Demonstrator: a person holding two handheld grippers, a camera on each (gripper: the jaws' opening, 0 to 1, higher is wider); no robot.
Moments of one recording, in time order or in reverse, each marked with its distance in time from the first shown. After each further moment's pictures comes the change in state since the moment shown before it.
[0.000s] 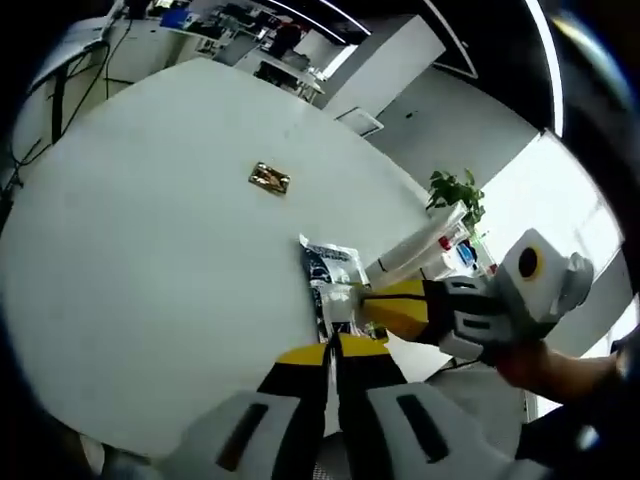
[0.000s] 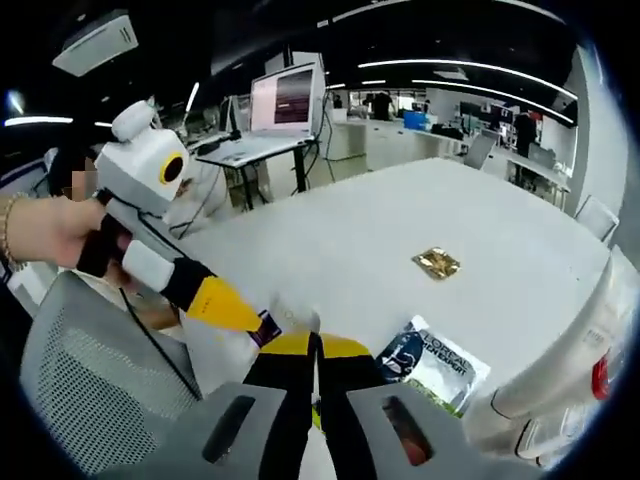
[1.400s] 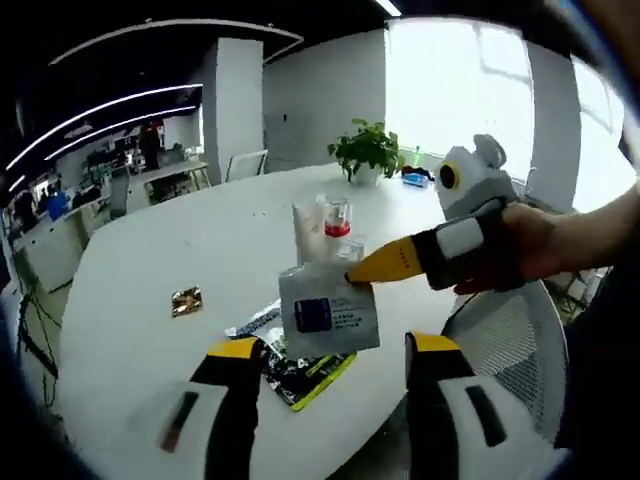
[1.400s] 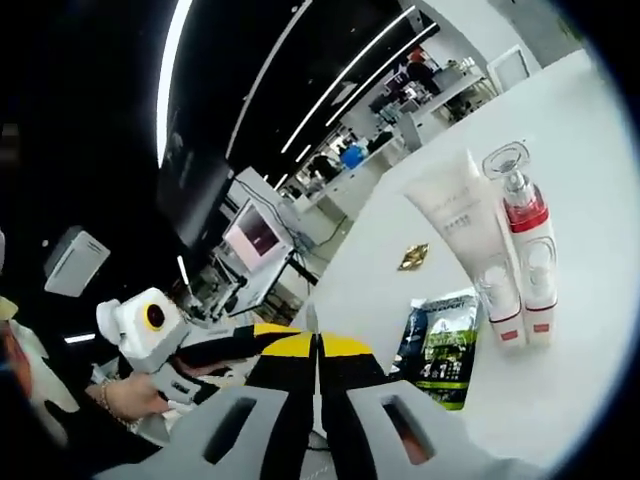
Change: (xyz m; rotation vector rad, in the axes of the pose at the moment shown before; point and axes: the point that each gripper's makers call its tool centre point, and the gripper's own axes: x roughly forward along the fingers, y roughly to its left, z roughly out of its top) left arm -0.021 -0.122 0.009 0.664 -0.142 -0.149; right arm -0.127 -0.024 0.019 0.732 -0.407 0.131
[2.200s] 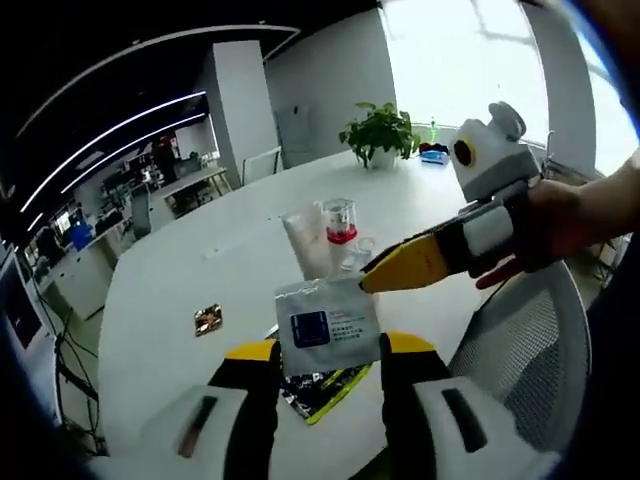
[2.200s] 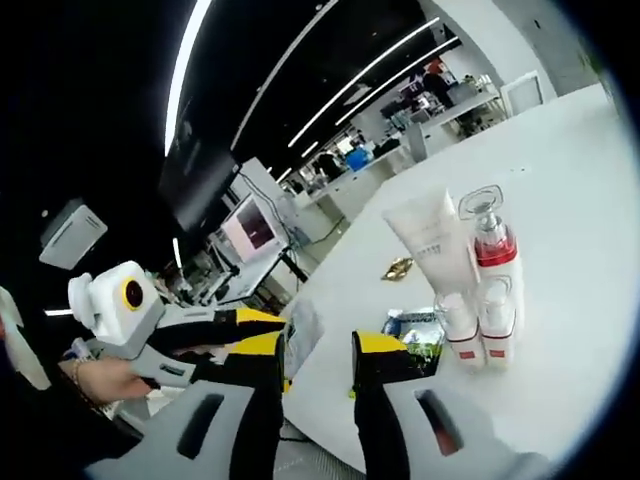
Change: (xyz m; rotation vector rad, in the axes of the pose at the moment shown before) left arm 0.028 -0.025 0.016 0.287 0.098 0.181; right arm -0.024 -0.019 0.012 -0.077 0.006 -0.042
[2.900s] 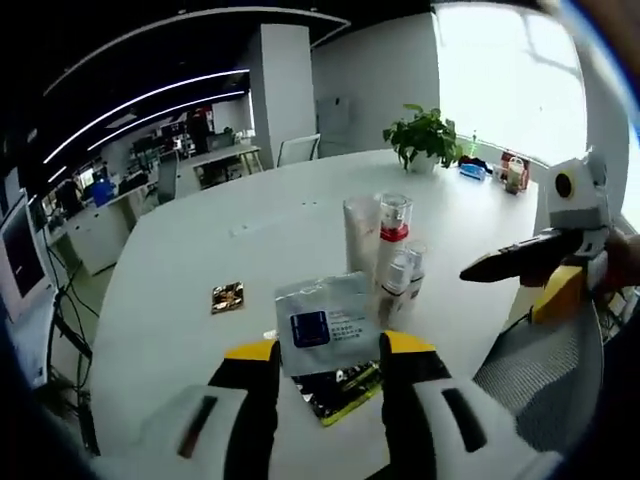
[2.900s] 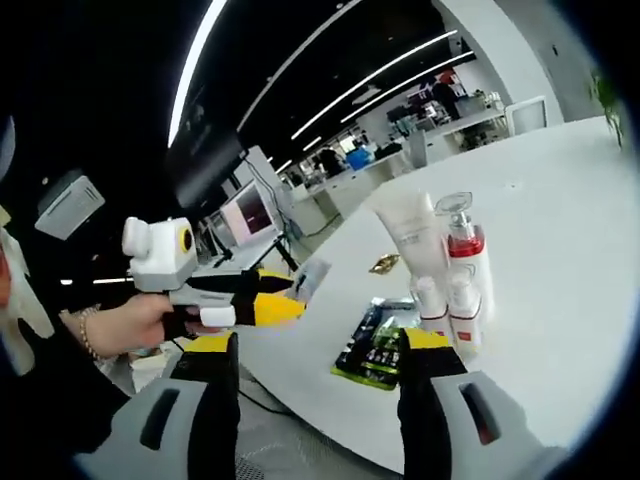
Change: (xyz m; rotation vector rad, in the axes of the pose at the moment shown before) left arm 0.010 0.033 -0.008 -0.169 0.034 0.100; right arm -0.036 -0.001 -0.012 -0.127 0.020 -0.007
